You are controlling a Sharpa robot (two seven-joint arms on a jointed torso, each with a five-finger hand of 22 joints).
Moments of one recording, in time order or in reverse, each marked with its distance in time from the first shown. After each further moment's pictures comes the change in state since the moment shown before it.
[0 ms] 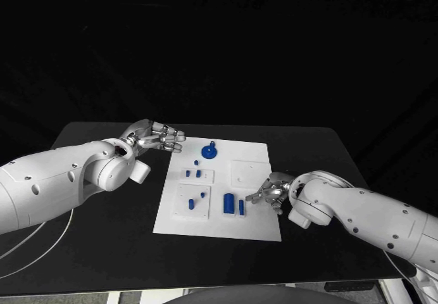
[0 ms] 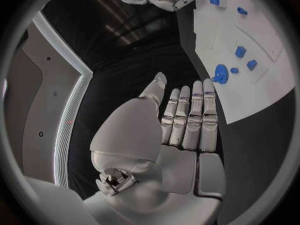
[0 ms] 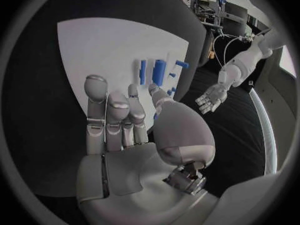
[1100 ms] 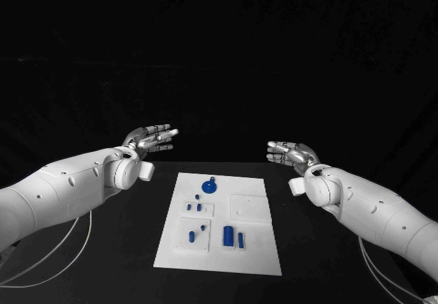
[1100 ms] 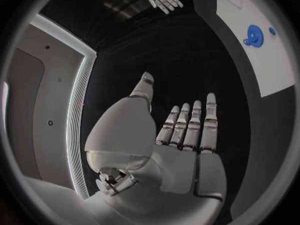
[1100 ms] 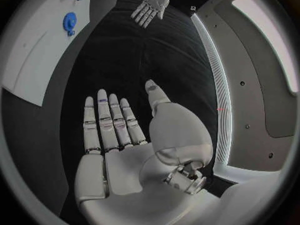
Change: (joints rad) left arm 0.016 0.178 0.005 -0.378 0.230 0.001 0.063; left_hand -0.128 -0.071 -0.061 0.108 -0.020 -0.531 -0.088 -0.025 -0.027 -0.522 -0.069 -0.019 -0.020 -0.550 -0.021 -0.023 -0.031 0.023 -0.389 0.071 -0.025 -0.036; right arm 0.152 0.234 0.065 -0.619 0.637 -0.095 0.757; right_hand 0.025 0.079 -0.111 -0.114 0.013 -0.421 0.042 -0.009 -0.031 -0.482 0.148 -1.066 -1.204 -0.481 0.200 -0.962 -0.944 0.110 -0.768 0.330 -0.571 -1.035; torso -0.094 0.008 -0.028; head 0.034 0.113
